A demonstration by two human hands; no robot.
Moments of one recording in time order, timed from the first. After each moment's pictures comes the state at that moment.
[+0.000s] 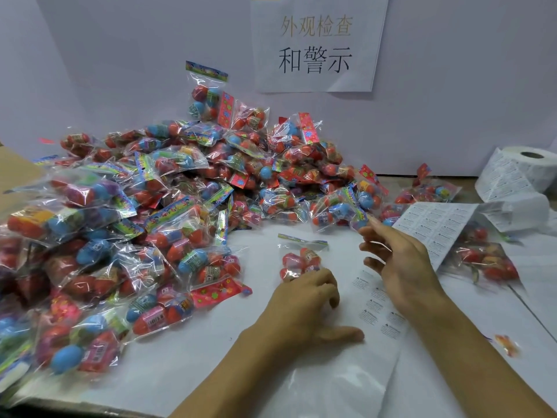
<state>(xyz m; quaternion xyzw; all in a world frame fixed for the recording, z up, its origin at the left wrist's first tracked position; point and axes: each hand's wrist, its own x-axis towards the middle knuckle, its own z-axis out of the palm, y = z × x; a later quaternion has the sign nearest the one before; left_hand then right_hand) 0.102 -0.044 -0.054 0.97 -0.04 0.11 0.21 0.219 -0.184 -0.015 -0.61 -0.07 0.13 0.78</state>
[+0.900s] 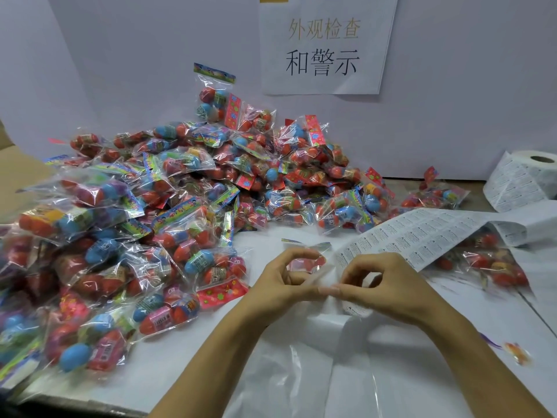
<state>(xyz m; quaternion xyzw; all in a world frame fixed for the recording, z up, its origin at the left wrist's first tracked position) 0.099 -0.011 -0.041 0.67 0.08 0.05 0.74 0.206 -0.194 -0.014 -0.77 -0.43 0.10 0.45</state>
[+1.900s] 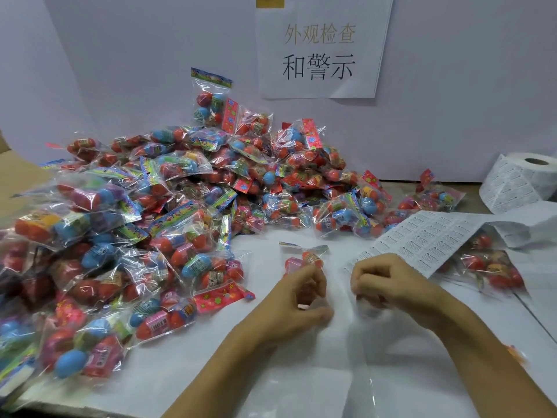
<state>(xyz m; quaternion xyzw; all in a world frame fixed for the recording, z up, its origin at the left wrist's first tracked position) 0.094 -0.025 -0.050 0.80 0.01 0.07 0.59 0.216 -0.201 -0.008 -0.73 -0.37 0.27 0.50</state>
